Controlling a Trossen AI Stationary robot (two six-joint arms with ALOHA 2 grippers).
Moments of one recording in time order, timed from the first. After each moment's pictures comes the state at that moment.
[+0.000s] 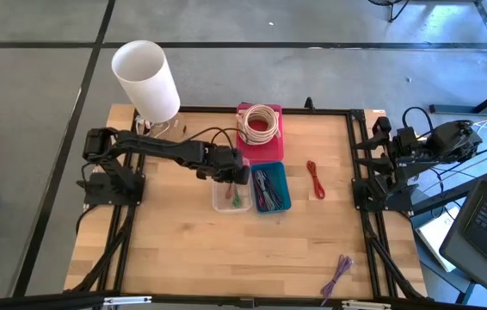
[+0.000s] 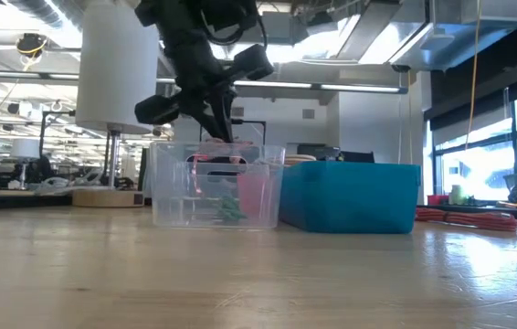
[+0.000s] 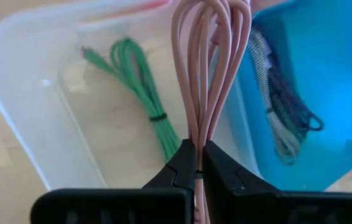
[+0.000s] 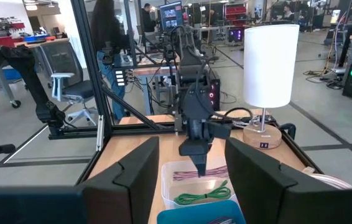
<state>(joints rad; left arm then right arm) 0.06 1.68 1.21 -0.64 -0.07 -1.31 0.45 0.41 0.99 -0.66 0.39 0.12</state>
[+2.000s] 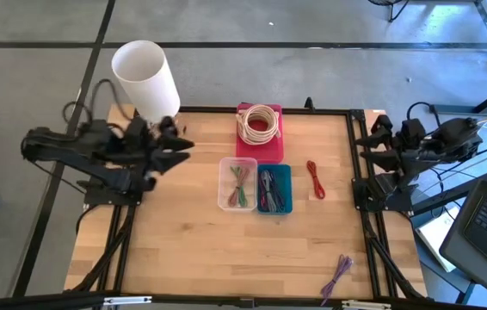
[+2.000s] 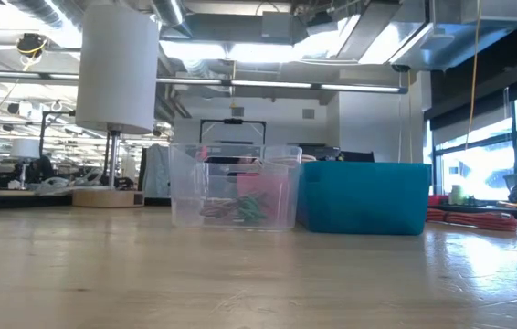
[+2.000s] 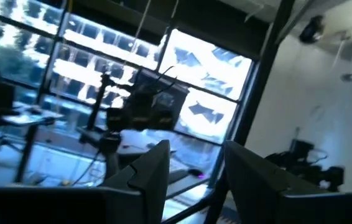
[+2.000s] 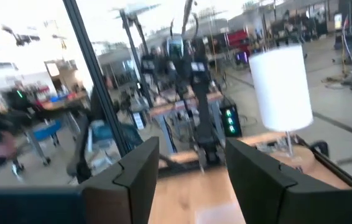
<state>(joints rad) -0.19 0.85 0.98 0.20 -0.16 -0.31 0.45 0.43 0.99 -0.49 0.39 0.25</state>
